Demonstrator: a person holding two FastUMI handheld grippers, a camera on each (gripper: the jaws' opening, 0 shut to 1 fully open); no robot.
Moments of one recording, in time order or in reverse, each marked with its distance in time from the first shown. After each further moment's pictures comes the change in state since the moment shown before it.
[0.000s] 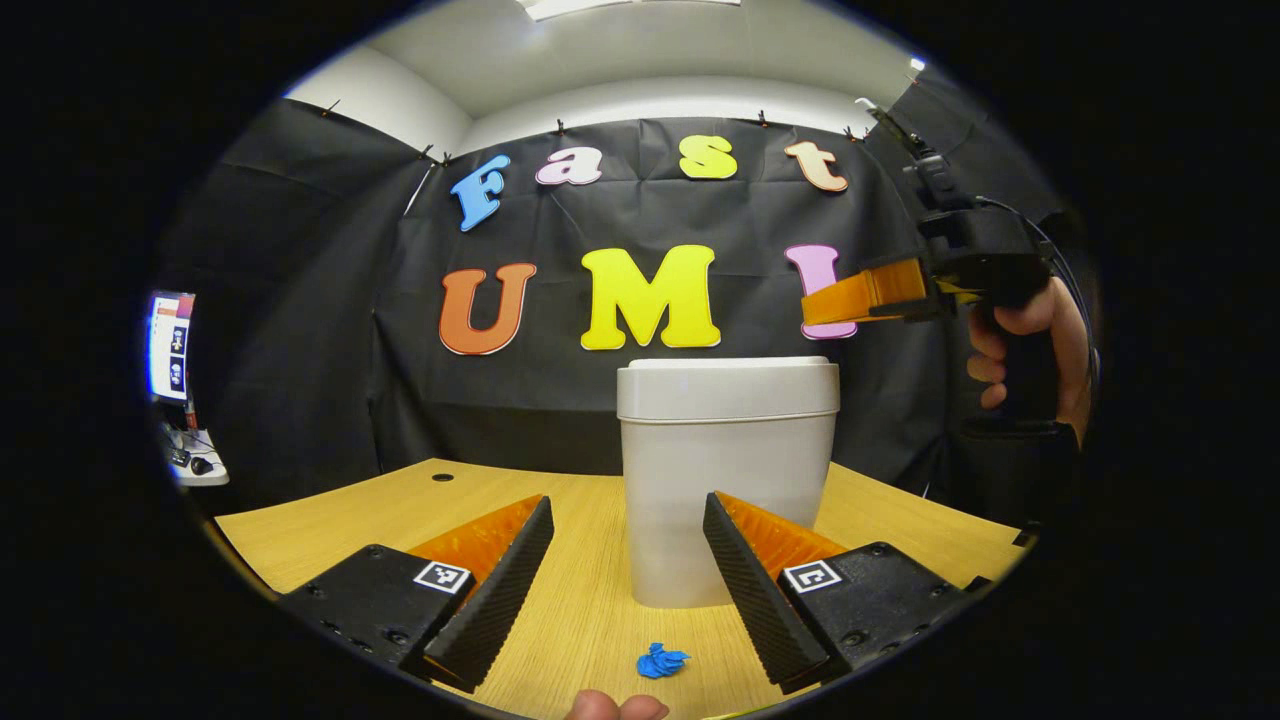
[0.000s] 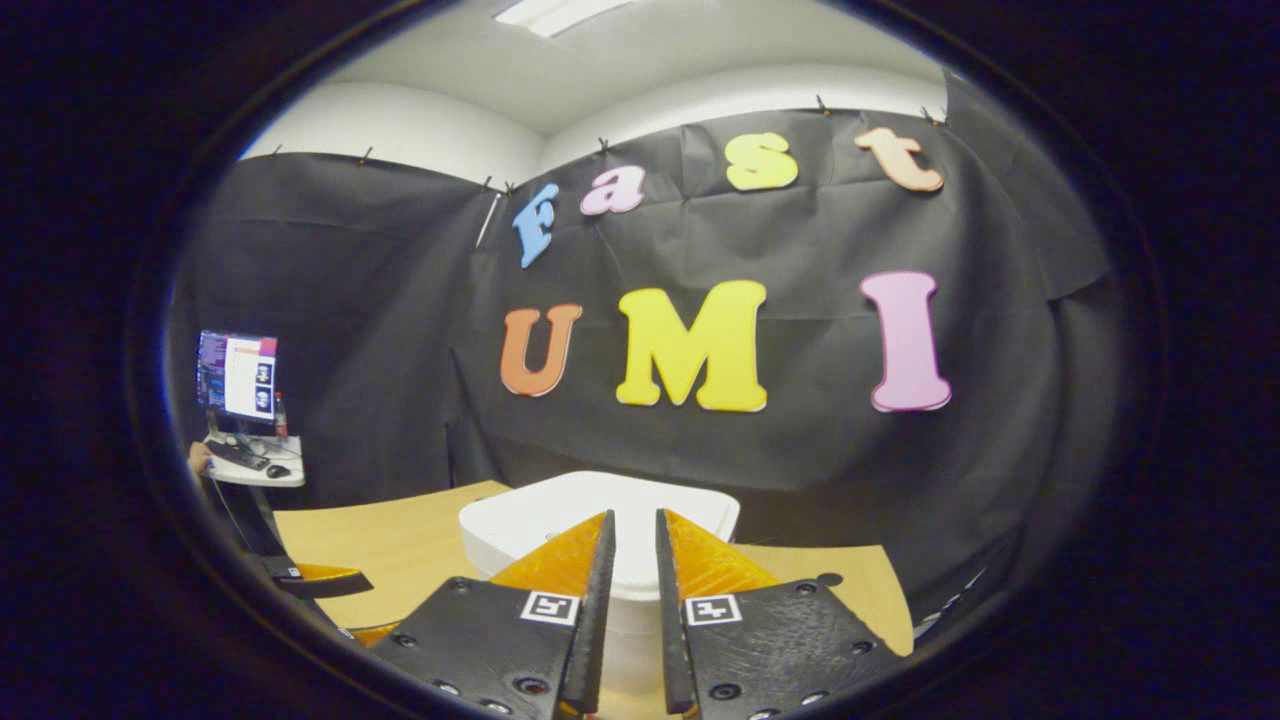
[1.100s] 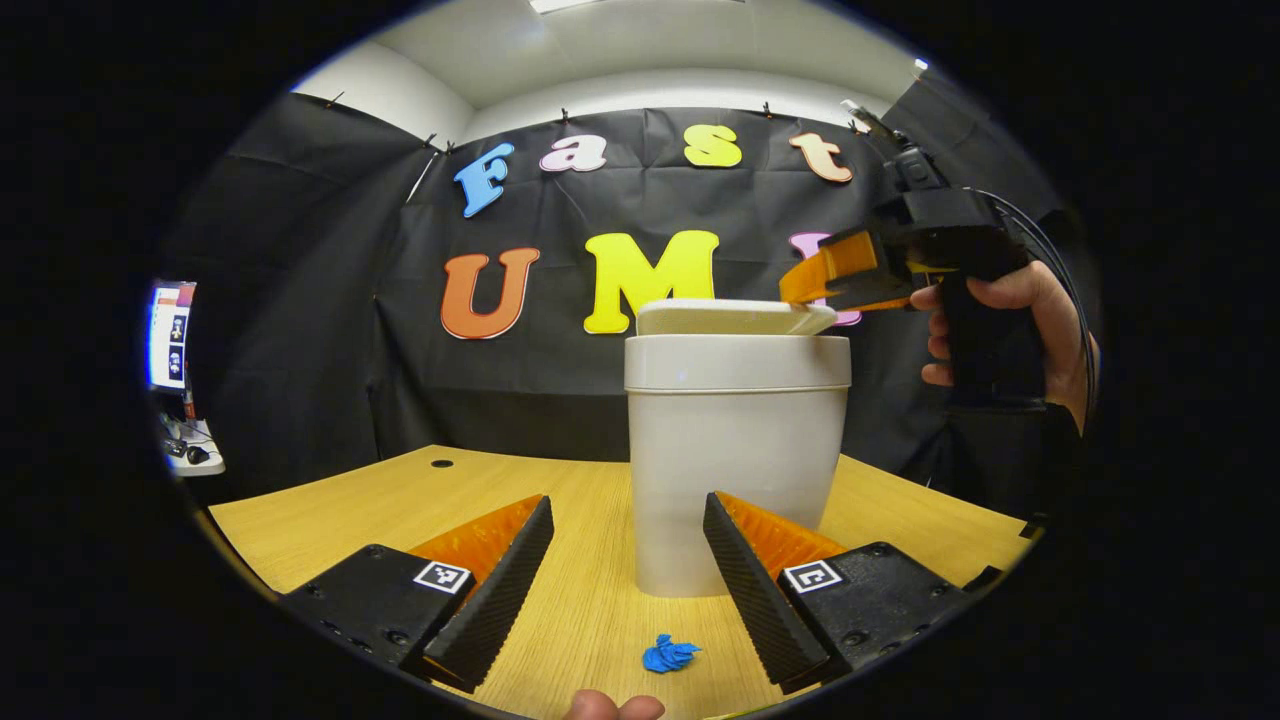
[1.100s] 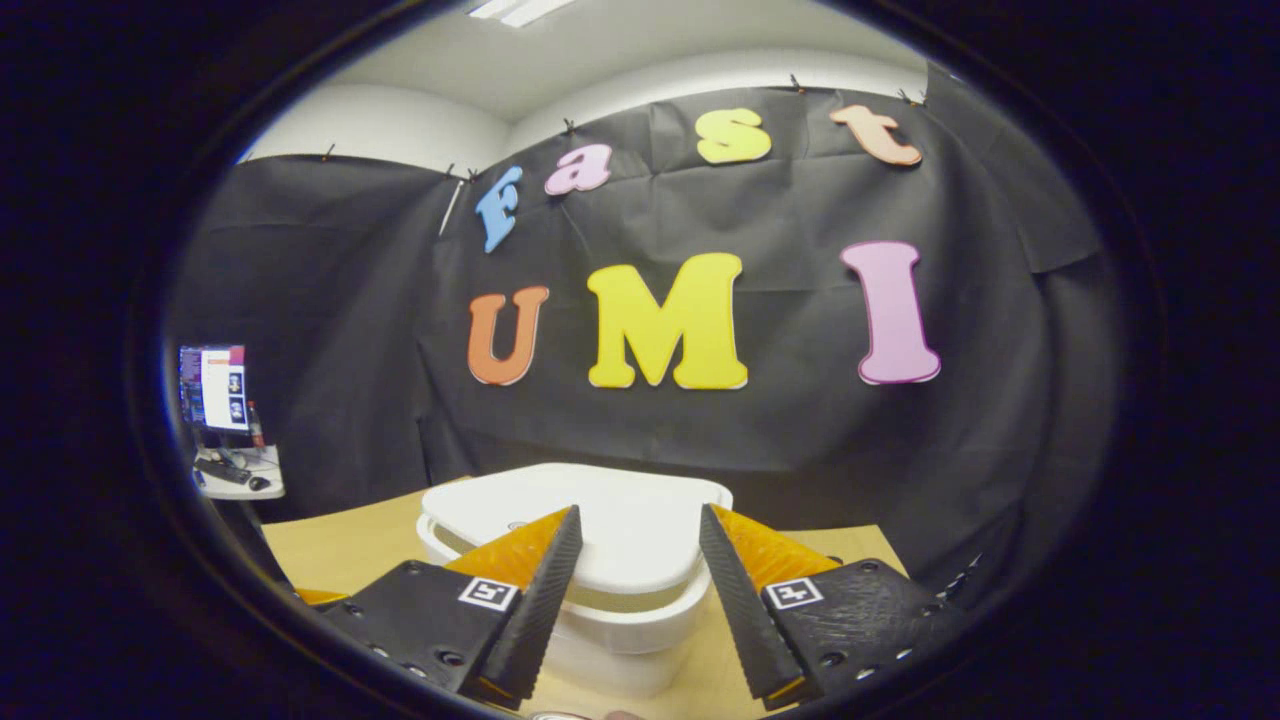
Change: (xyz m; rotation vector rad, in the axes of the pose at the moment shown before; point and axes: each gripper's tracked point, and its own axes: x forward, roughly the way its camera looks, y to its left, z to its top) left arm 0.006 0.004 -0.026 -0.018 0.038 0.002; right arm 0.006 -0.013 0.020 0.018 -0.050 -0.099
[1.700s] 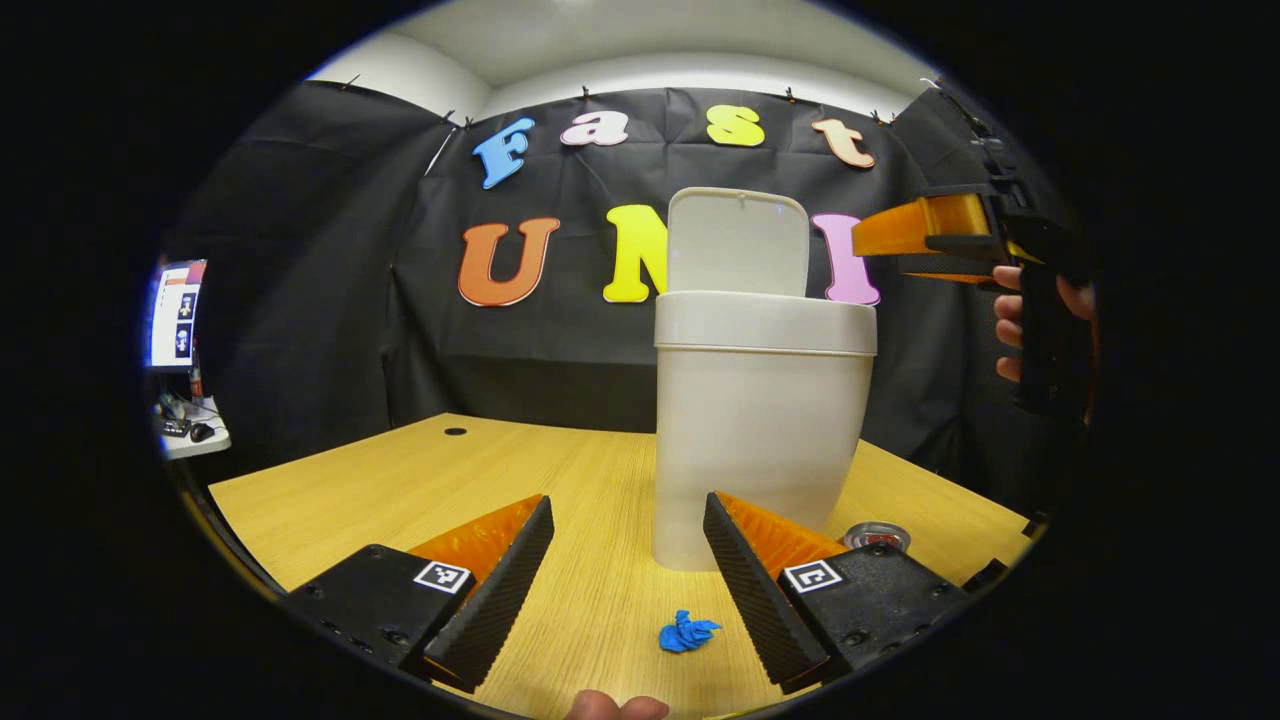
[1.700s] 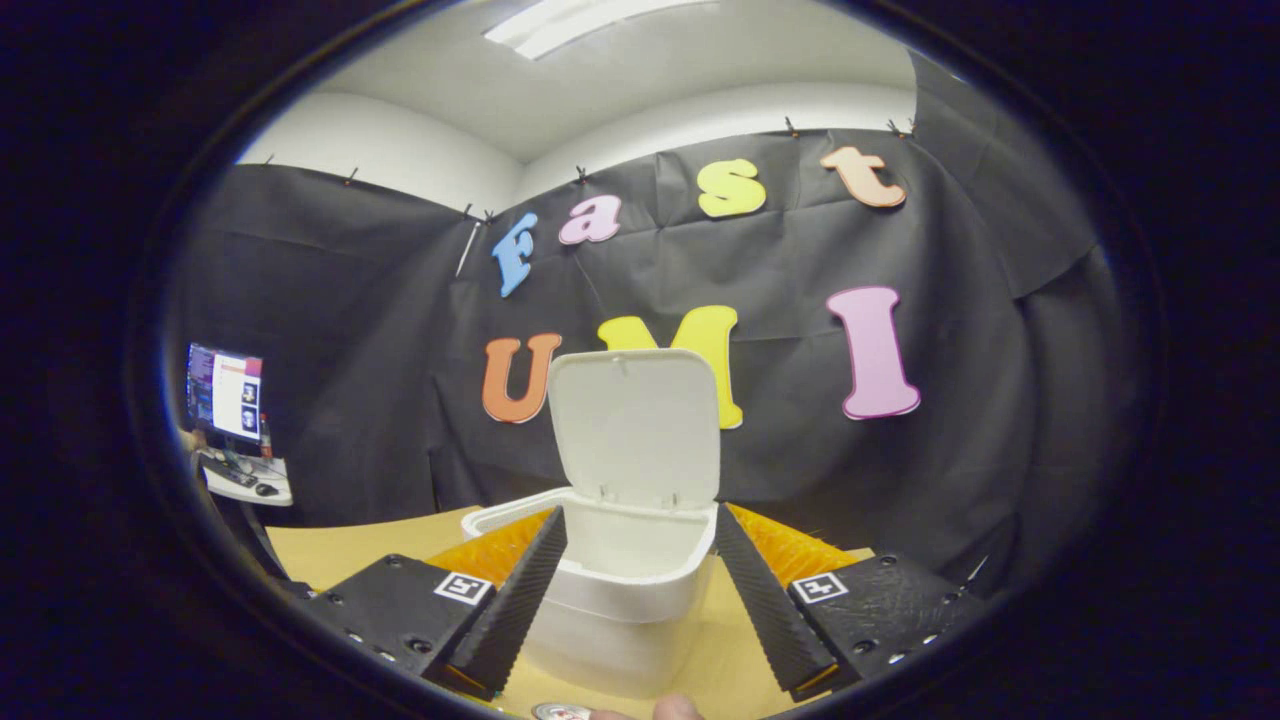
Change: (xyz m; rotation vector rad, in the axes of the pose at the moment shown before) left arm -0.007 0.017 -0.034 -0.037 0.090 0.031; right arm -0.058 0.000 -0.017 -0.026 -0.107 0.002
